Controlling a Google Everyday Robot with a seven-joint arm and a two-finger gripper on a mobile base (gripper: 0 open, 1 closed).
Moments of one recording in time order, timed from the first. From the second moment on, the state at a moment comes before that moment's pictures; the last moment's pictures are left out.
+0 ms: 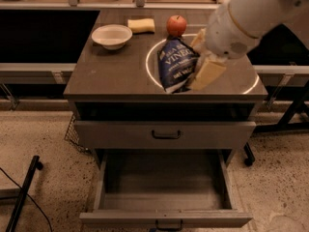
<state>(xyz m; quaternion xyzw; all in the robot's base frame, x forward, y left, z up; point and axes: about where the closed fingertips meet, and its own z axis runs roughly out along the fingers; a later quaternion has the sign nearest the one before) 0.529 -0.089 0.949 -0.70 0.65 0.04 0.28</state>
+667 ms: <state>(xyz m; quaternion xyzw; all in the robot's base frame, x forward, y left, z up) 0.506 -0.169 0.938 -0.59 0.75 -0.01 0.31</state>
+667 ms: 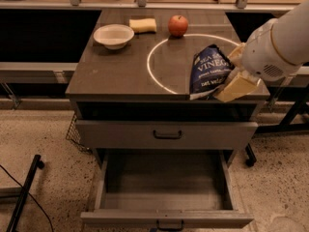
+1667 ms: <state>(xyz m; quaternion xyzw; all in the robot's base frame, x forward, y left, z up) 0.466 -0.242 0.790 -0.53 0.81 0.05 0.23</state>
